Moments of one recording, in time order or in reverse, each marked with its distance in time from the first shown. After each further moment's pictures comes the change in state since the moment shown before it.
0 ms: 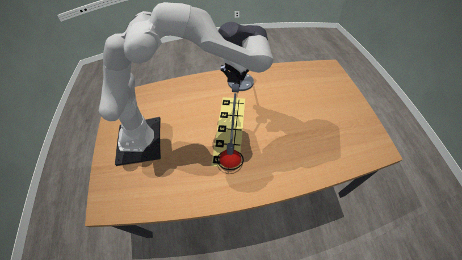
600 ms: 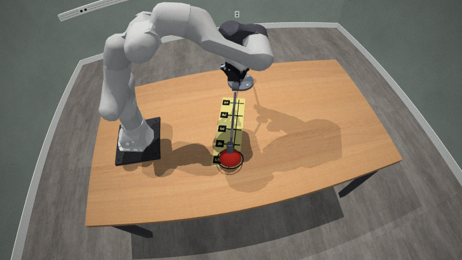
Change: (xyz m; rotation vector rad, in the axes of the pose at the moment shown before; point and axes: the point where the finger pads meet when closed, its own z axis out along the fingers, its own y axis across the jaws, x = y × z) arm -0.003 0.000 -0.004 -0.004 -0.001 -0.005
